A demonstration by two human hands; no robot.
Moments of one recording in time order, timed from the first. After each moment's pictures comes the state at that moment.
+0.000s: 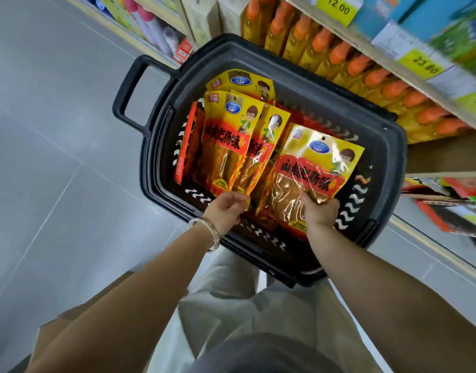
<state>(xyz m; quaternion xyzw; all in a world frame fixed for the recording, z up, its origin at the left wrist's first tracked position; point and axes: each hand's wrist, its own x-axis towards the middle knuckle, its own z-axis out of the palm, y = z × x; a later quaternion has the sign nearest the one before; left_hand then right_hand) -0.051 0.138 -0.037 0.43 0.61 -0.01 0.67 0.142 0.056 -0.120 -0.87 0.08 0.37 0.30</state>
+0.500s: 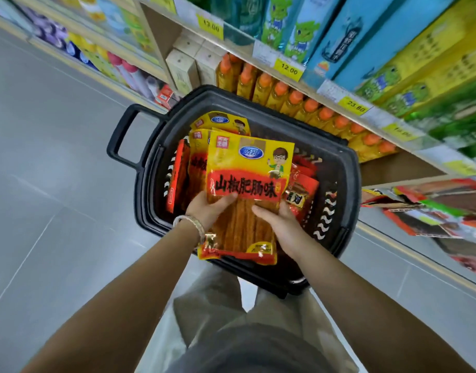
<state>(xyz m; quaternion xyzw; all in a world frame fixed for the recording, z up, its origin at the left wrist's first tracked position) -0.050 0.188 -0.011 0.44 0.62 0.02 0.65 0.108 0.081 -0.027 -0.67 -0.06 0.62 0.40</state>
